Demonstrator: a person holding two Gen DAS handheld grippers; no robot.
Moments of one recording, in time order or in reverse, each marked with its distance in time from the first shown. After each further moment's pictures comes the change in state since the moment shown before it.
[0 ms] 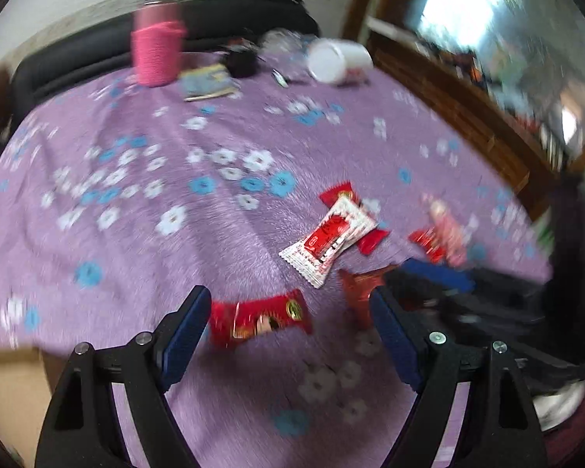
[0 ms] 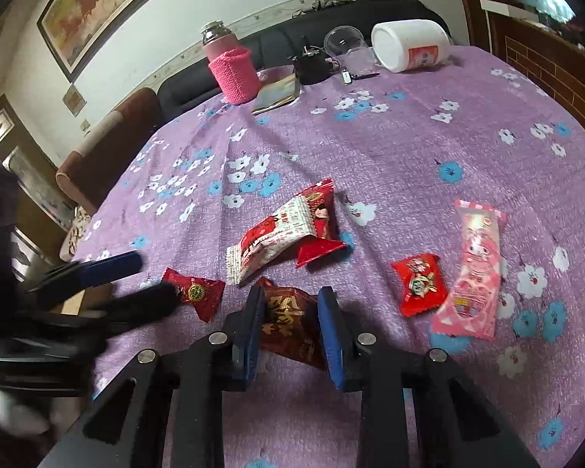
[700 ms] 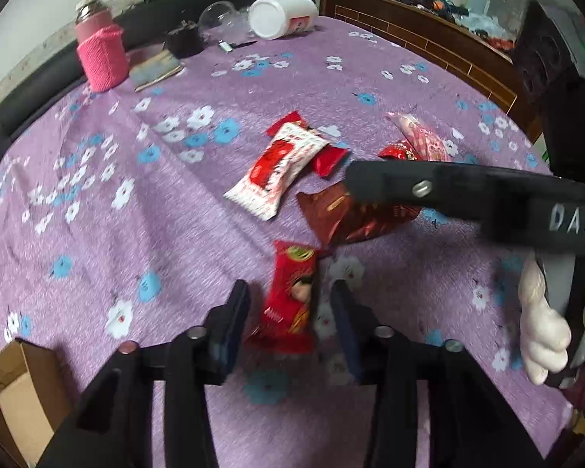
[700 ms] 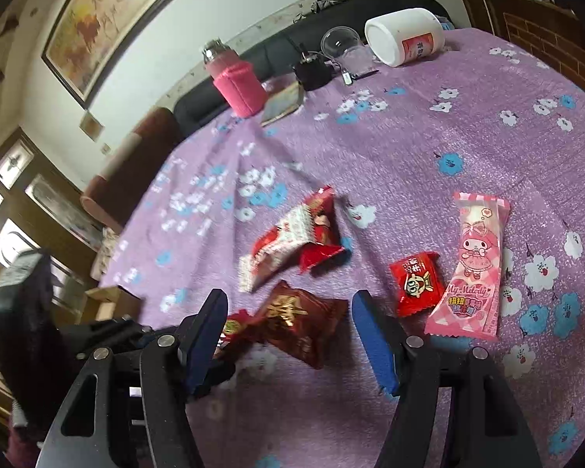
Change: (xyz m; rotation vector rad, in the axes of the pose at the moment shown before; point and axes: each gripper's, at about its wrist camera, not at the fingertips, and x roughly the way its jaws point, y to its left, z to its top) left arm 0.008 -0.043 -0.035 0.197 0.085 0.032; right arm -0.003 -0.016 0.001 0.072 -0.015 0.114
